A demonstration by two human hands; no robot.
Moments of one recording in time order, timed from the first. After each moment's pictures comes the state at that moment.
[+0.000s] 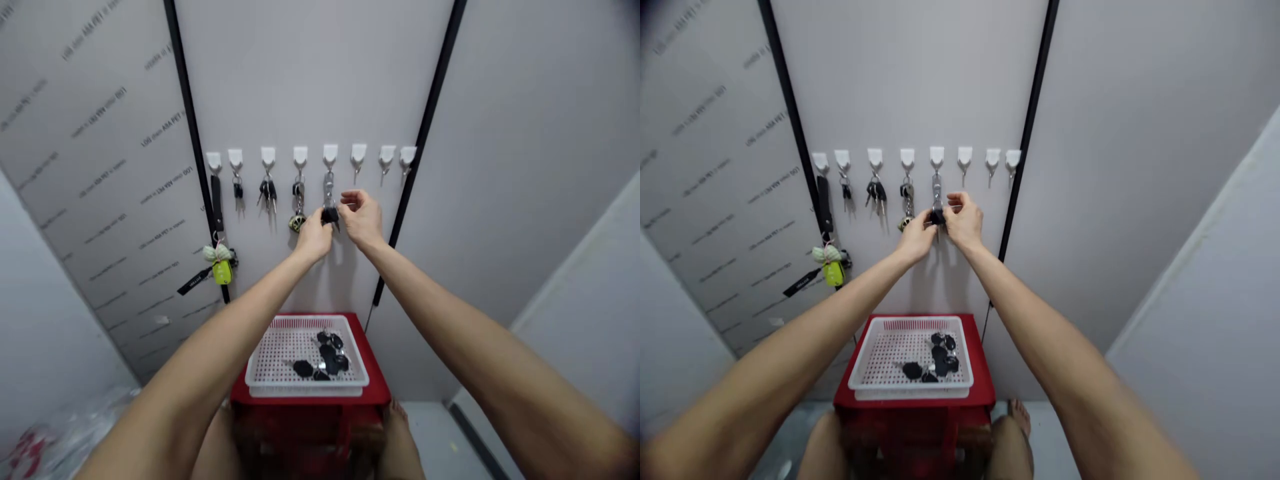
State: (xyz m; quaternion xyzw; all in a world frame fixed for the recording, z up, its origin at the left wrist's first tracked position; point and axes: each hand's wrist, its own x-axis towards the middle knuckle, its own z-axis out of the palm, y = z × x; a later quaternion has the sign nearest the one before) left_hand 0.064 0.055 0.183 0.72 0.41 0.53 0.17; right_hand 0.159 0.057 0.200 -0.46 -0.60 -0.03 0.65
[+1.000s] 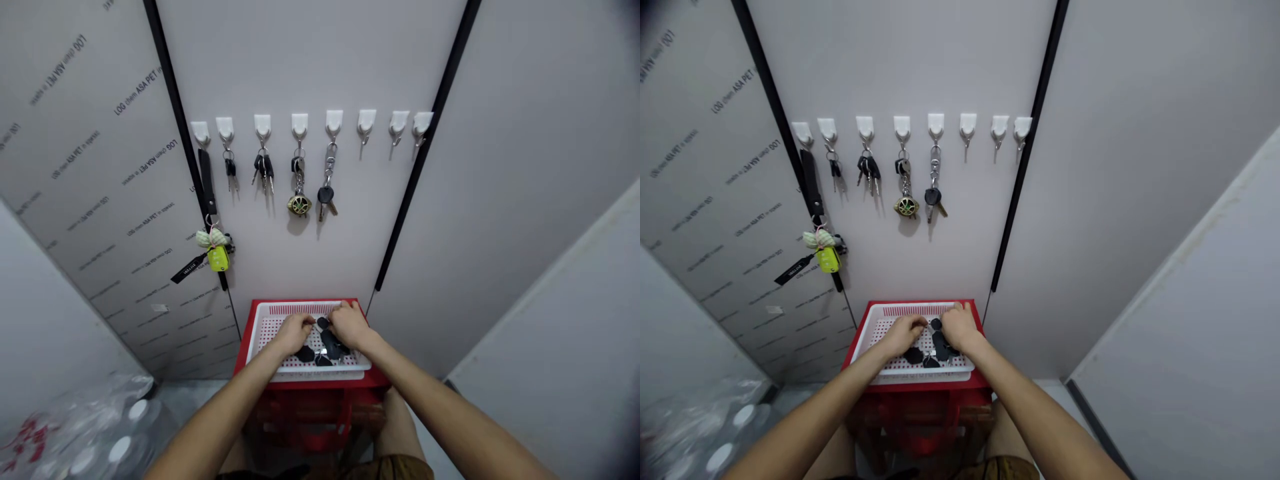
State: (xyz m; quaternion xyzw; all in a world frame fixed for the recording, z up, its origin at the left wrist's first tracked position) left_hand 0.017 0.019 -0.017 0.80 0.48 0.23 0.28; right_hand 0.158 0.006 0.007 -0.60 -0.80 -0.06 -0.01
